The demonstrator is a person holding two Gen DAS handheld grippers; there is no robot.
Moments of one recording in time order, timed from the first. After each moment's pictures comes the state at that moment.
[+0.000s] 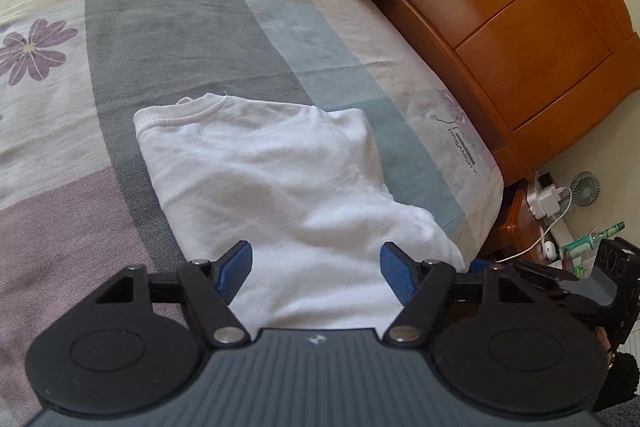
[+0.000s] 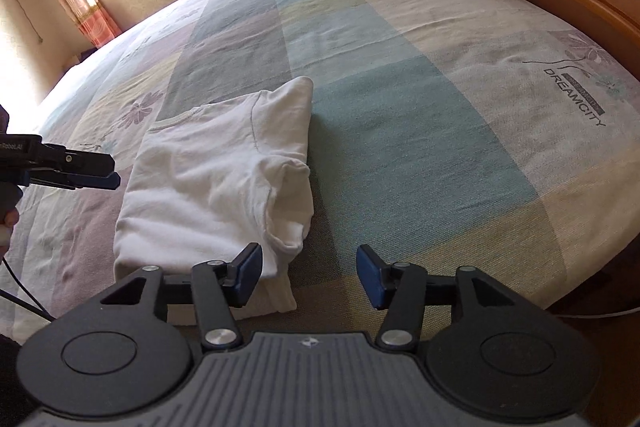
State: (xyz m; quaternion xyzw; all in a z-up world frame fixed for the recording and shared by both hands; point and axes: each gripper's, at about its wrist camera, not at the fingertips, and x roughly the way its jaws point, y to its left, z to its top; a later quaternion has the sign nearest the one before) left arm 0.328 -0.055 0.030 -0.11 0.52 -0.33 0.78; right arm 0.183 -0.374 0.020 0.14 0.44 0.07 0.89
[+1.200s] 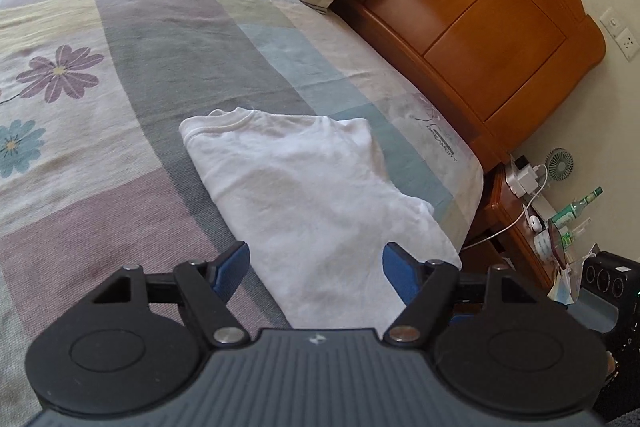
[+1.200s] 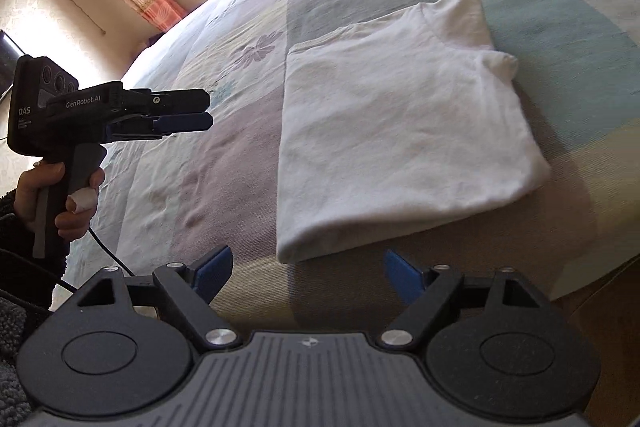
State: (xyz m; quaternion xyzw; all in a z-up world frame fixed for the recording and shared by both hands) left arm 0.313 -0.001 0.032 -0.09 0.45 -0.40 0.79; right arm 0.138 -0.258 0.012 0.21 0.45 0.15 0.86
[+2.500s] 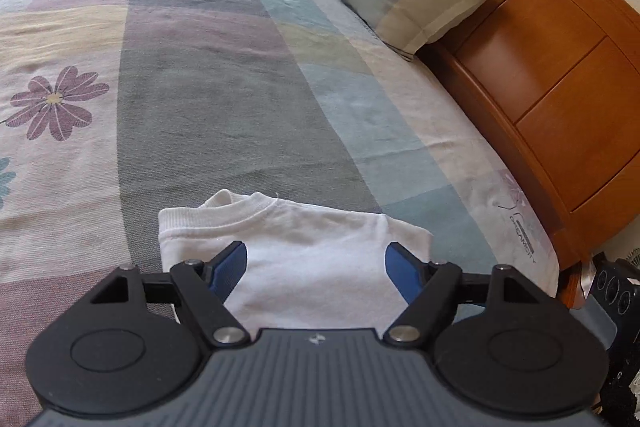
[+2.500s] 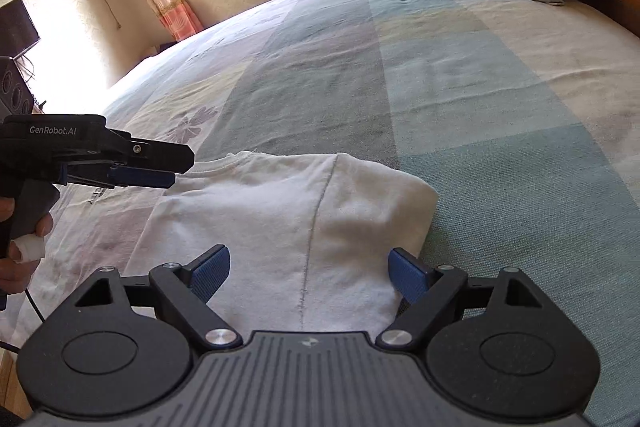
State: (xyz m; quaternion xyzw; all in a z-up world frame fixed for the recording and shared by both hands) left arm 0.375 -0.082 0.012 -0.15 0.45 -0.25 0.84; right arm 0.314 -0.341 -0.024 0.12 0.38 0.19 0.90
